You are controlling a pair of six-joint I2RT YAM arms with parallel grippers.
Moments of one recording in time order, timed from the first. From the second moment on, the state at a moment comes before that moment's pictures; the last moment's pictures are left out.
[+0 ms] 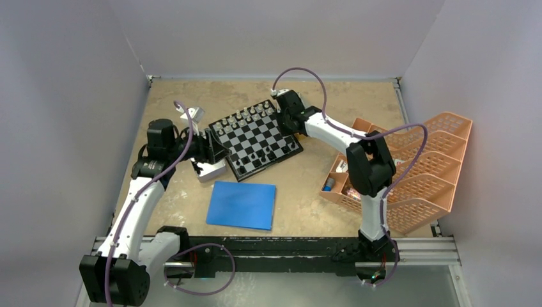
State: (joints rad) left arm -0.08 0.96 0.82 -0.36 0.72 -0.23; right arm 0.59 1.99 1.56 -0.44 0.11 0.18
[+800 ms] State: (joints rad) left arm -0.08 0.95 0.82 -0.37 0.73 -0.22; right arm 0.54 2.08 1.61 -0.51 0.10 0.13
